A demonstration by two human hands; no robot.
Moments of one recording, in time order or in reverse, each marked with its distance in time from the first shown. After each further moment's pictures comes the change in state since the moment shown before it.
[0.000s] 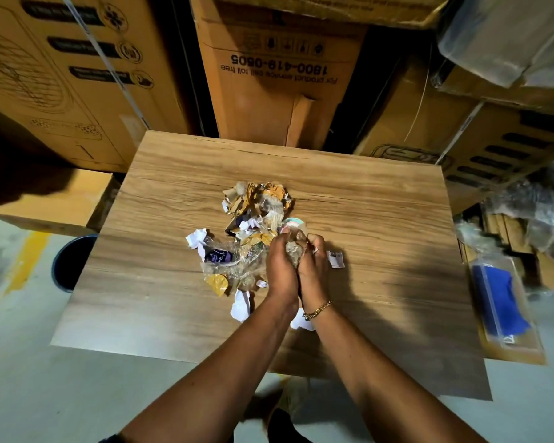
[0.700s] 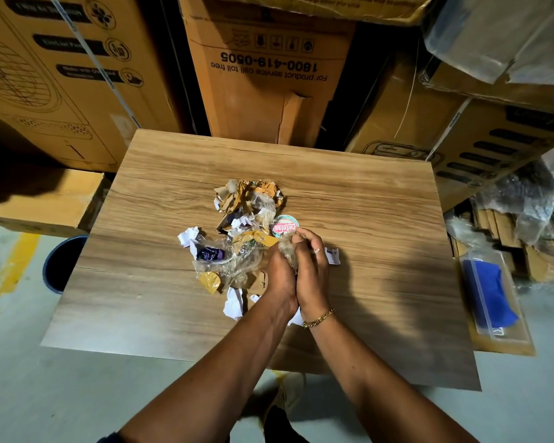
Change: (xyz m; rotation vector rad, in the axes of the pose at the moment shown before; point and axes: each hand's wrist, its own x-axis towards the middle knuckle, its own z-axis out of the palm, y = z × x) left_hand 0.004 -0.016 0.006 -0.258 -0.105 -0.277; right_hand -0.011 0.002 -0.011 0.200 0.053 -0.040
